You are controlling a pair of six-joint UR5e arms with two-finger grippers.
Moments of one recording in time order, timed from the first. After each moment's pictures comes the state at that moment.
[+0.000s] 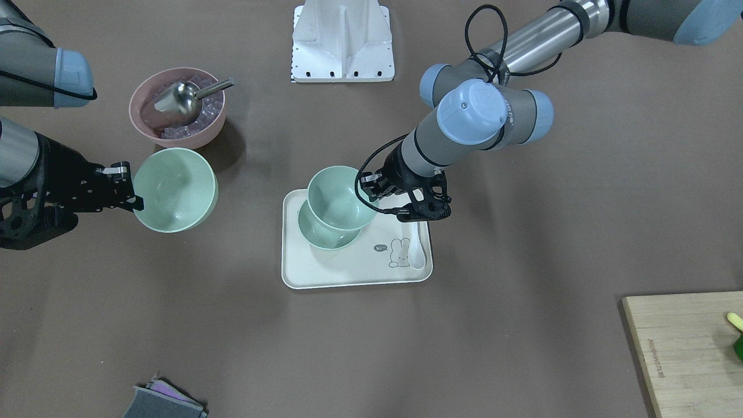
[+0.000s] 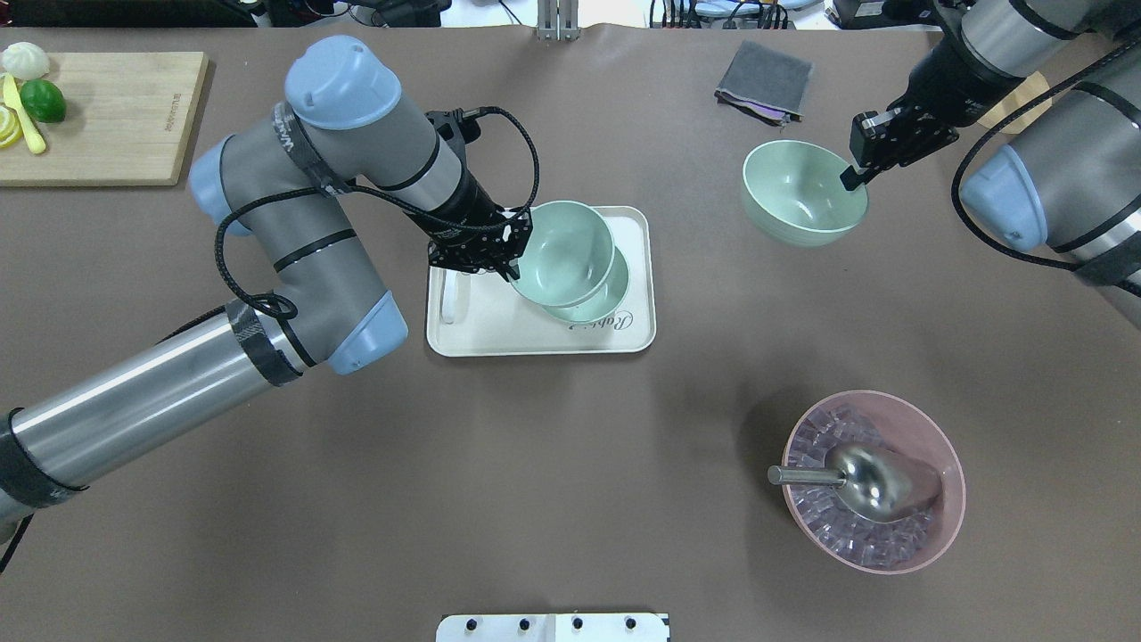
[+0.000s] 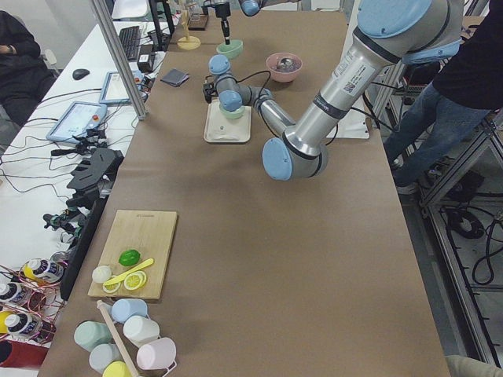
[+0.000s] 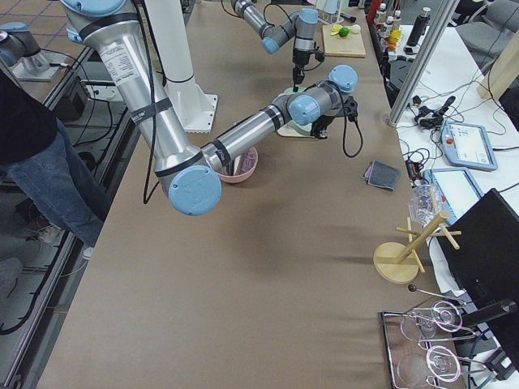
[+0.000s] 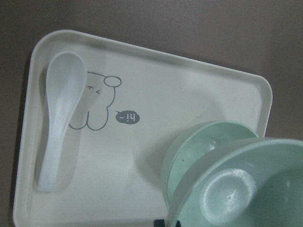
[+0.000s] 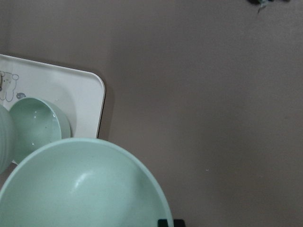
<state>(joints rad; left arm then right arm) -0.71 -2.34 -1.39 -2.02 -2.27 -1.41 1.10 -1.11 1.69 -1.58 2.54 0.49</state>
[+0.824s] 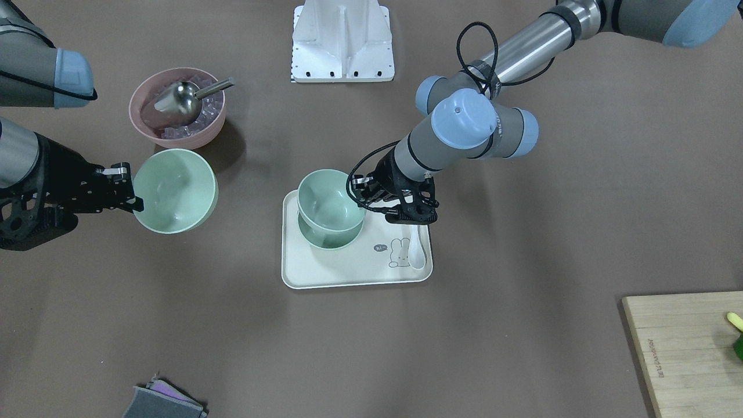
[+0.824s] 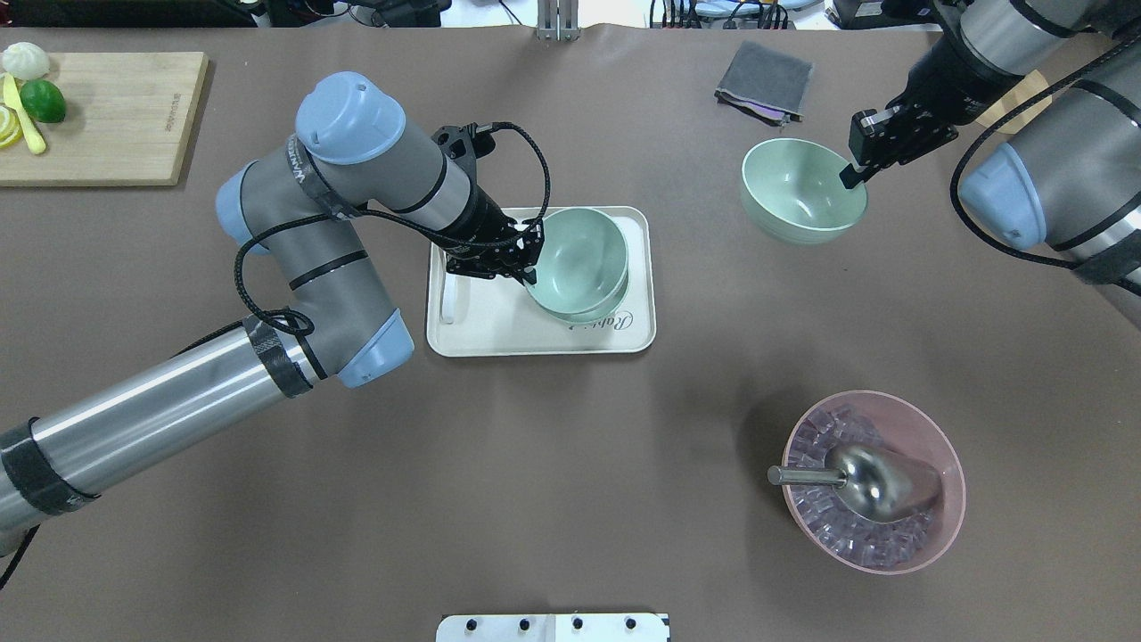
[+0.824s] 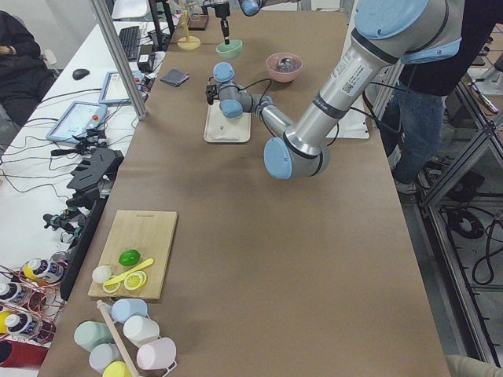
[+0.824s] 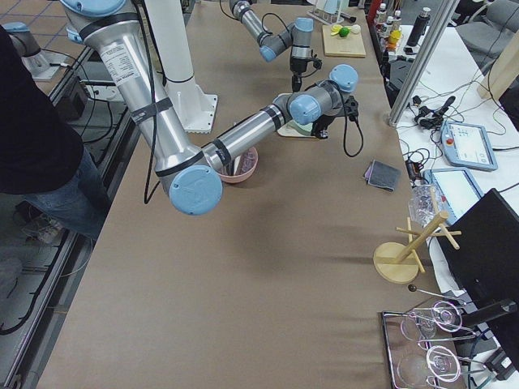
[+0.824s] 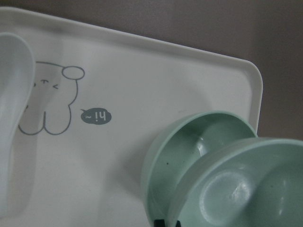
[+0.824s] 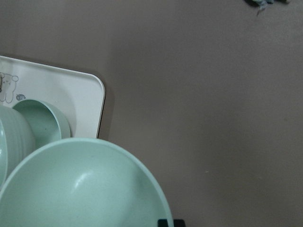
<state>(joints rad) -0.69 -2.34 -1.31 -2.23 -2.24 -1.42 1.10 -1.11 1.69 -1.58 2.54 0.49</state>
